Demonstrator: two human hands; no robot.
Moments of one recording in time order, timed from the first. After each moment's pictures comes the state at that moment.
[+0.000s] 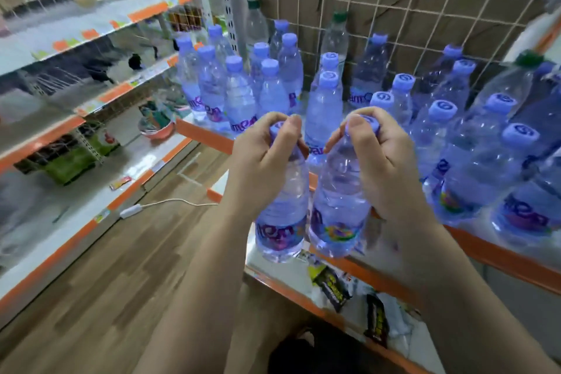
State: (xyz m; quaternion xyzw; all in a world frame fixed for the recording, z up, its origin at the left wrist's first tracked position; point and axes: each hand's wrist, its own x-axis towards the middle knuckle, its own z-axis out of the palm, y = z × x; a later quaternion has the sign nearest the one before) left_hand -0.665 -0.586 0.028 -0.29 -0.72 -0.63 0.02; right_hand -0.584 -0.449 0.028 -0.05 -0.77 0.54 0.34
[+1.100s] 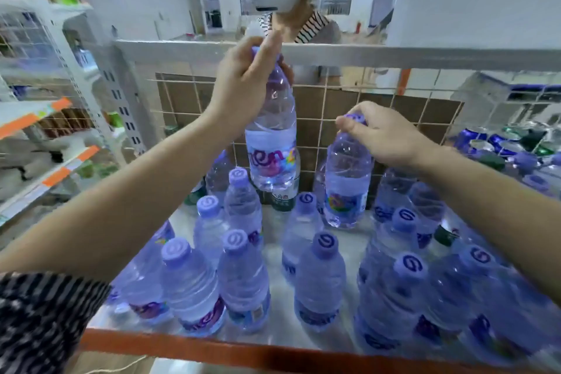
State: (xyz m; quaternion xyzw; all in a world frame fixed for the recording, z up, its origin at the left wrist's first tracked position) left_hand -0.949 -0.394 0.172 -0.53 -0.54 -0.65 -0.04; right_hand -0.767 -0.270 0.134 -0.28 -0.90 0.22 0.24
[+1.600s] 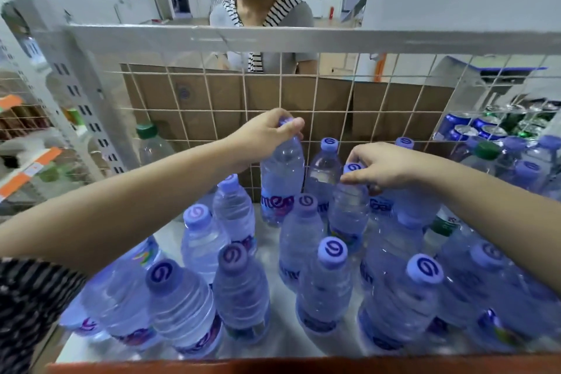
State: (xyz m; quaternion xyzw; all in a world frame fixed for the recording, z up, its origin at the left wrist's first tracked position) left_hand -0.965 -0.359 0.101 -0.54 -0.71 -0.40 -0.21; right_hand -0.766 -0.244 0.090 -0.36 -0.91 0.22 -0.01
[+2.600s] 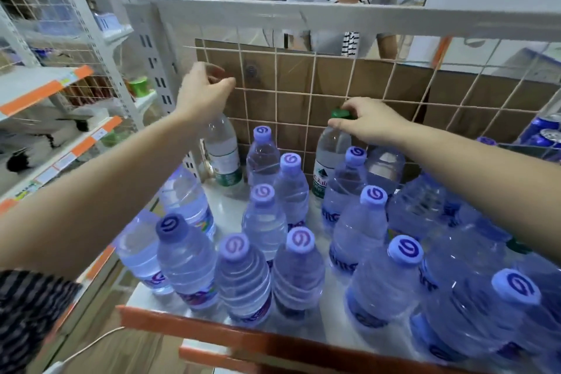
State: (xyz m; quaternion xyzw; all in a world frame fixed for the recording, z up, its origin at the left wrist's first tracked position) left_hand -1.102 -0.442 0.108 -0.29 -0.80 -0.53 -0.01; right_hand -0.895 -0.252 0.089 -0.30 -0.93 0.18 0.13
